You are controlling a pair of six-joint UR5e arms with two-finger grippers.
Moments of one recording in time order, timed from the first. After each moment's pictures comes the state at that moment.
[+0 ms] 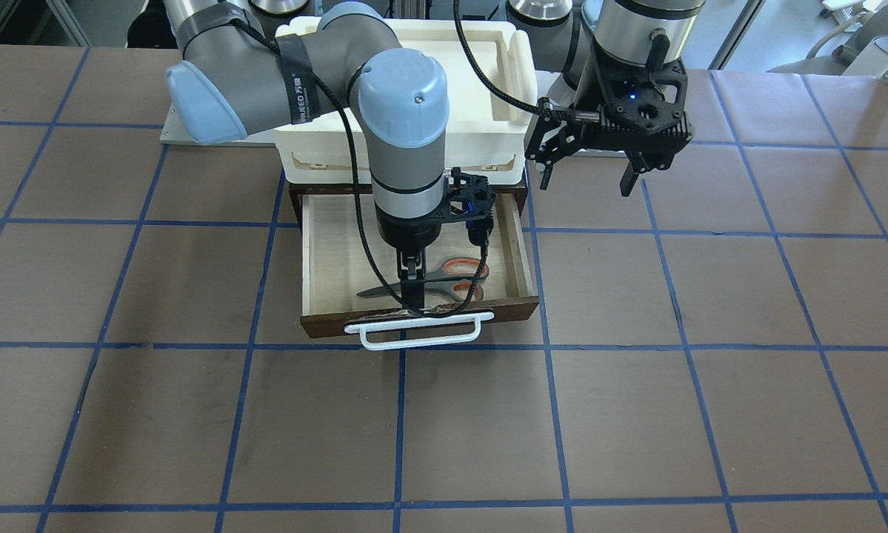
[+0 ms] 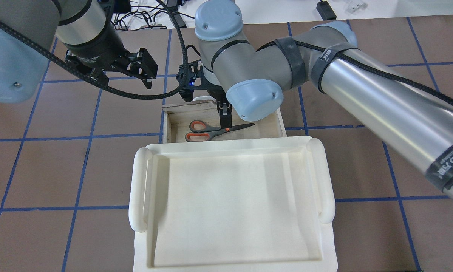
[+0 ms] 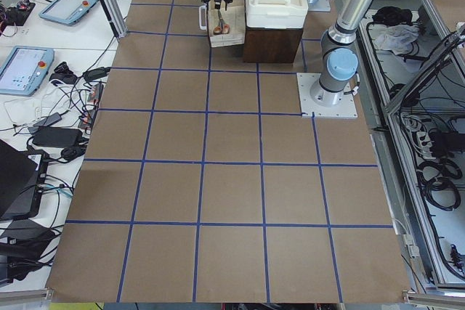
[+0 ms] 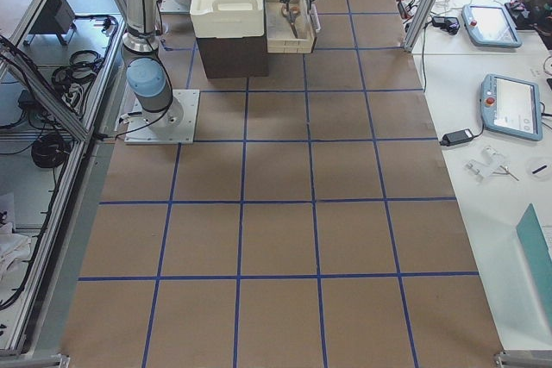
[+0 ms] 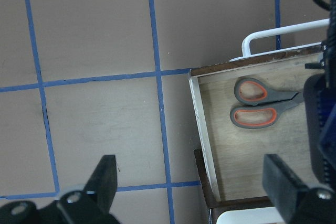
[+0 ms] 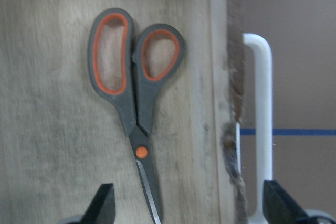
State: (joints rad) left arm -1.66 -1.55 -1.56 -1.49 1.59 0.00; right arm 1.97 -1.24 1.53 -1.95 -1.56 -1.17
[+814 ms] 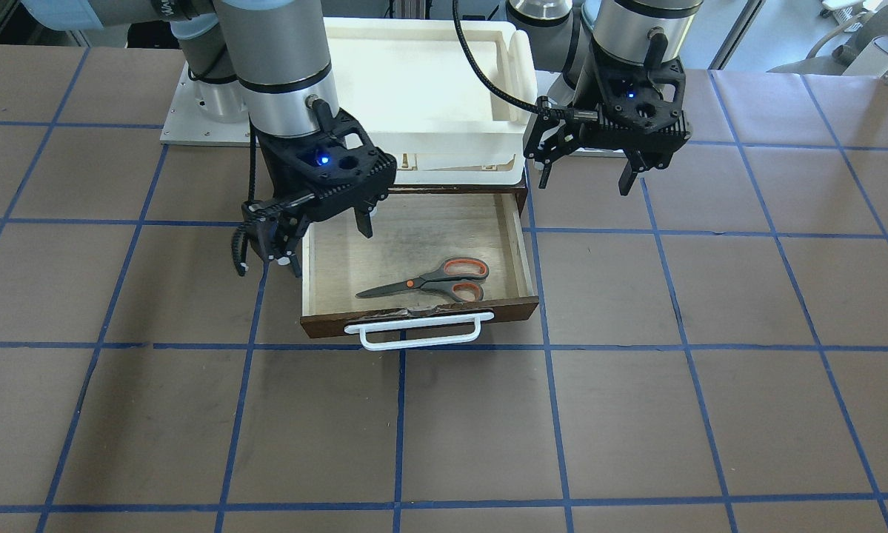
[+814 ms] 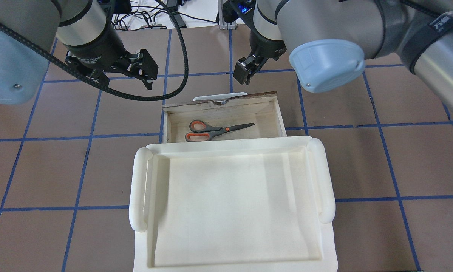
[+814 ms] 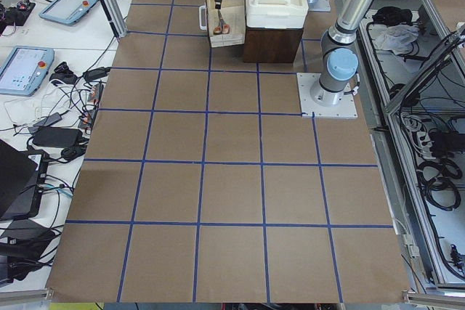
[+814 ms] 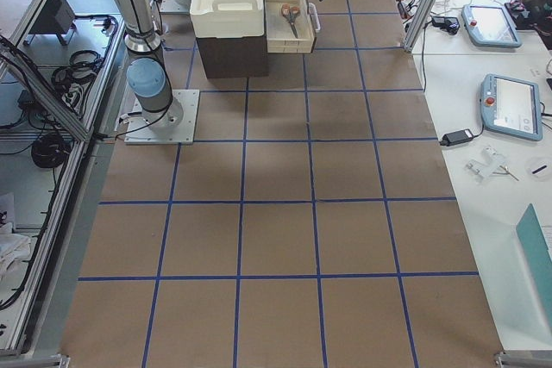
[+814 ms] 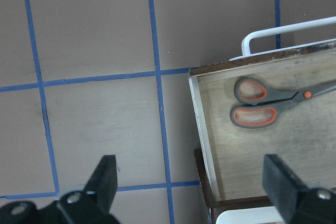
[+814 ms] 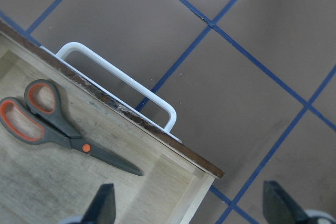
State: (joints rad) left arm -1.66 -1.55 -1.57 -1.49 1.59 -0.01; right arm 1.82 -1.42 1.53 -1.91 -1.56 -0.36
